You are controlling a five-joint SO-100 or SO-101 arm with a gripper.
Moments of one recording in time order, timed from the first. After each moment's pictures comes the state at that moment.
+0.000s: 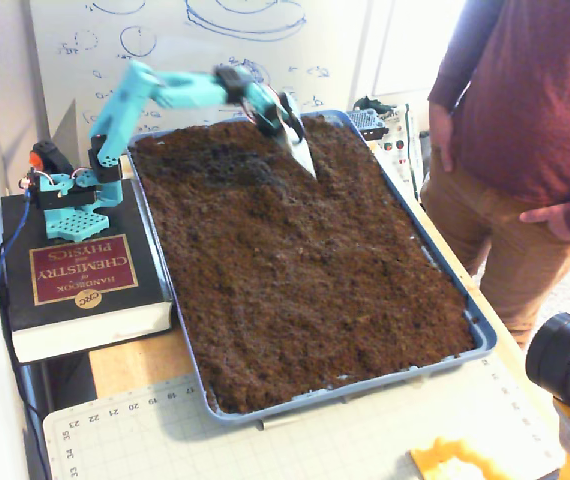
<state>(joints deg) -6.3 46.7 59.4 33.2 11.9</state>
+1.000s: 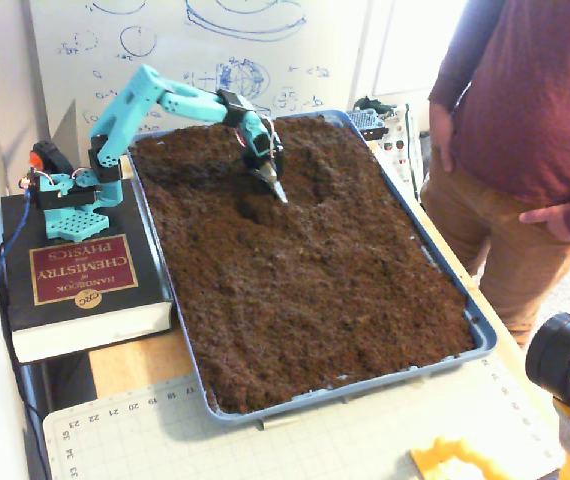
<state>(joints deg) -6.2 57.0 84.2 36.4 3.0</state>
